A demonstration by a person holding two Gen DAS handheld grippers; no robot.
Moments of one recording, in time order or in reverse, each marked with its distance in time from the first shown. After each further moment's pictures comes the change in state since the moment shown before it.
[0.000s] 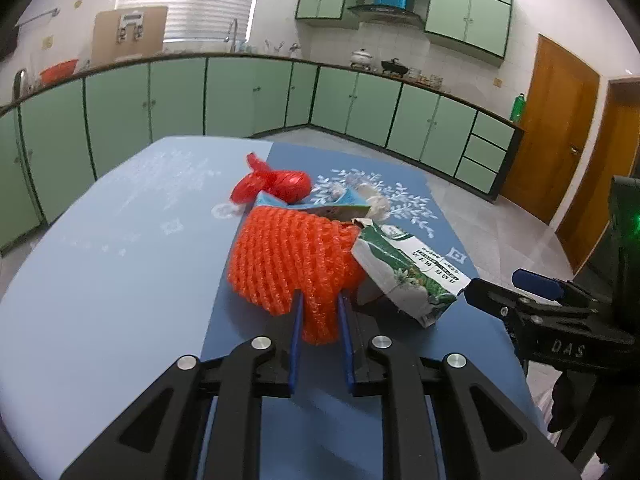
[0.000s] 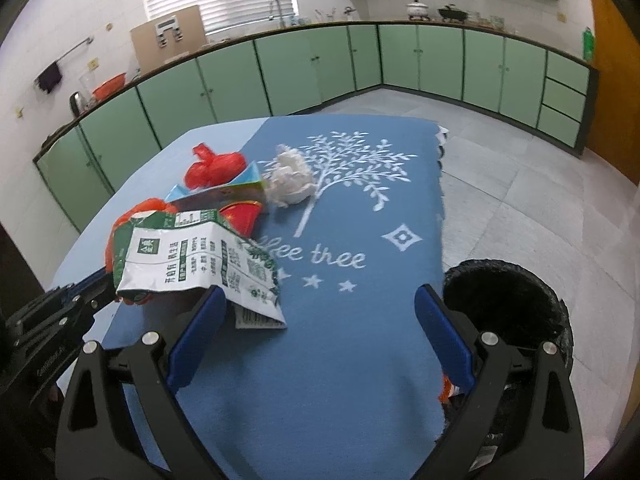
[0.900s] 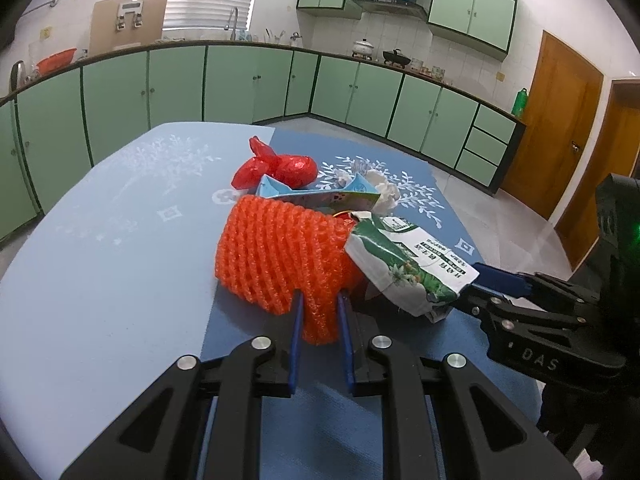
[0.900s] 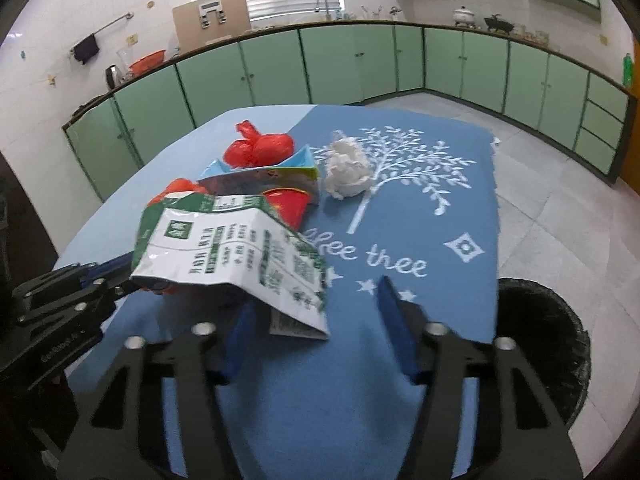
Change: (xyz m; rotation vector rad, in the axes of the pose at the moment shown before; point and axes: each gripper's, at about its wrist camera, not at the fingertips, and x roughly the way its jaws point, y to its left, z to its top) left arm 0.012 0.004 0.000 0.003 0.034 -0.011; right arm 0.024 0.024 0.002 -0.111 0.014 0.134
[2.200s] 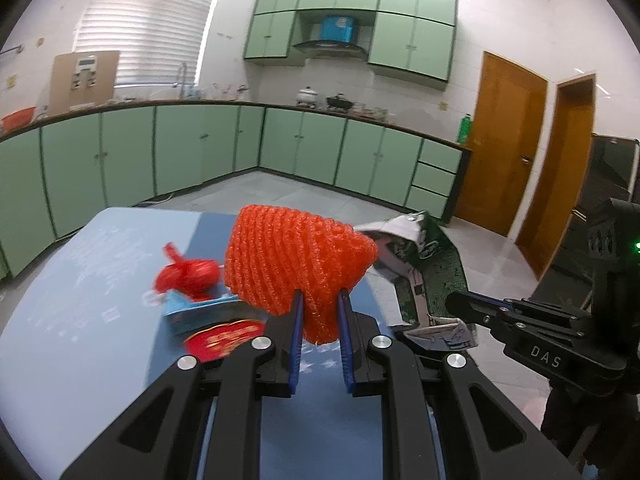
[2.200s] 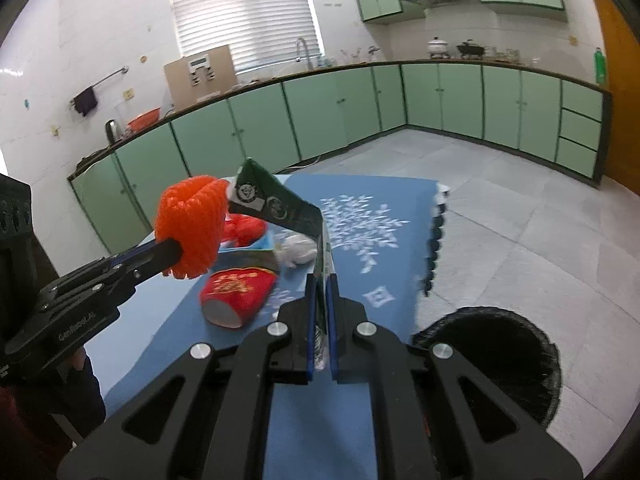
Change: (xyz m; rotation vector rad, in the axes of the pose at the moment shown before) left arm -0.039 -0.087 0.052 0.120 -0.186 -0.158; right arm -0.110 -0.066 0.015 0.096 -0.181 -0.063
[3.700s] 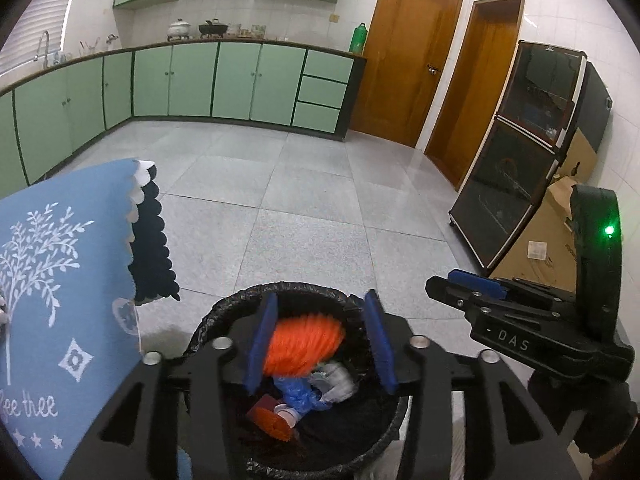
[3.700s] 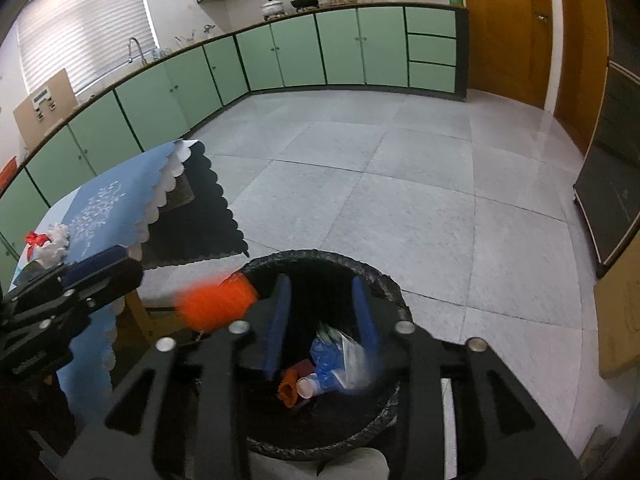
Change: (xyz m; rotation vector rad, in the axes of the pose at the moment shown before) left arm 0.196 -0.179 -0.034 0.177 0.285 -0.348; right arm -0.001 -0.235 -0.085 0.306 0.119 -0.412
